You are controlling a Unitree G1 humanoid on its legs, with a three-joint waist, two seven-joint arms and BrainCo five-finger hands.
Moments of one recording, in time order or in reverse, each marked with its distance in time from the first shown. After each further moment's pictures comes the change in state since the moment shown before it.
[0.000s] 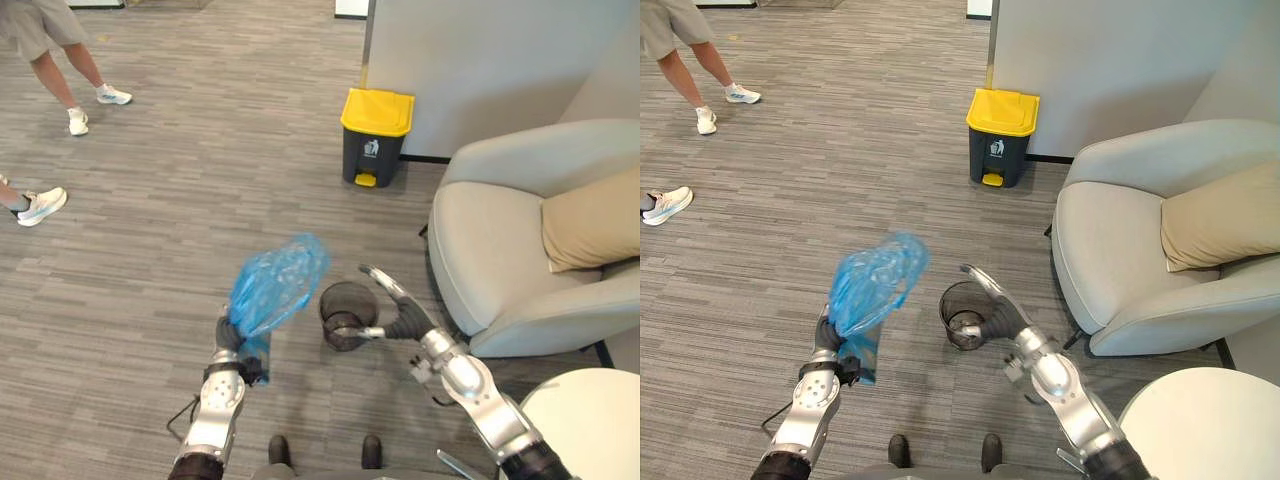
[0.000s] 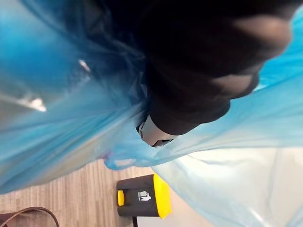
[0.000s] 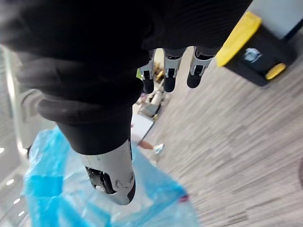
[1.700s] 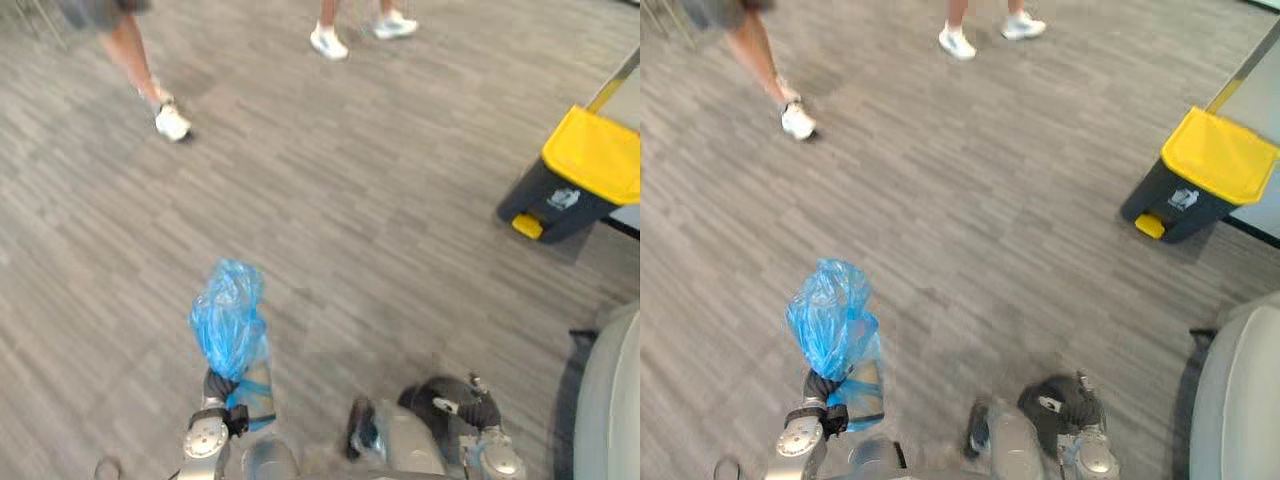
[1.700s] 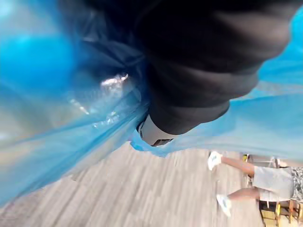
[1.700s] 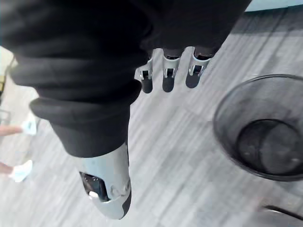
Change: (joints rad) left arm 0.071 -0.084 0.082 0.069 -0.088 0.018 -0.138; right arm 0.057 0.260 -0.376 0.417 0.126 0.119 -0.175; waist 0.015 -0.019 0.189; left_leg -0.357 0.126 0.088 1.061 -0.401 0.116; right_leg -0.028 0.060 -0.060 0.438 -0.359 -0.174
